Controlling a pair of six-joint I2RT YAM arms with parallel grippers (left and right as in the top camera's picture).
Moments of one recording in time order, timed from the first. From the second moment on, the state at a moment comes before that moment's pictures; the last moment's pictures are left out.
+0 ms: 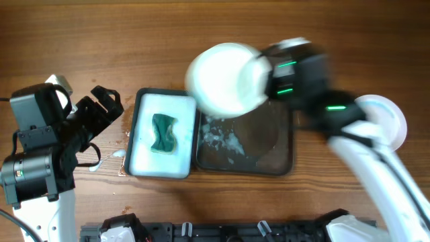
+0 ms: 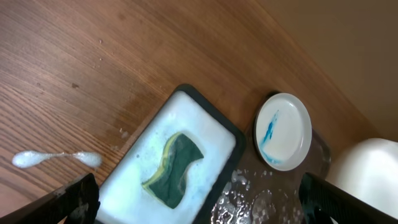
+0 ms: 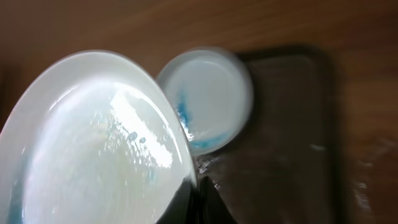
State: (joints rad) left arm 0.20 1.01 1.26 -1.10 0.17 -0.54; right arm 0.30 1.30 1.21 -0.67 -0.05 0.58
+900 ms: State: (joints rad) left arm 0.20 1.01 1.26 -1.10 0.17 -0.54; right arm -0.19 1.28 1.25 -0.80 -0.32 0.20
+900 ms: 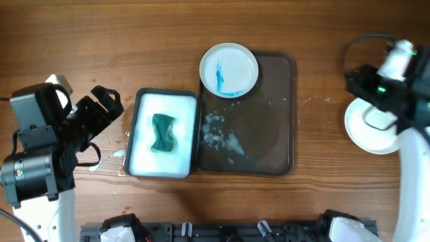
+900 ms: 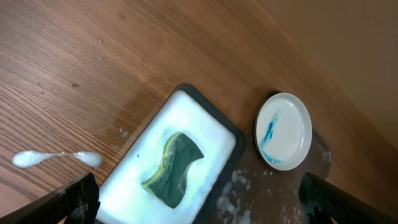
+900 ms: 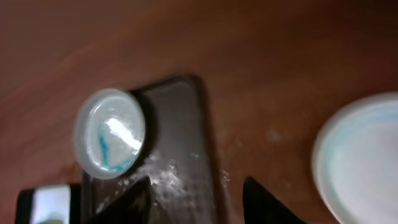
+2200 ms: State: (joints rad) left arm 0.20 1.02 1.26 -1.10 0.17 -0.54; right arm 0.25 1.48 0.88 -0.68 -0.09 0.59
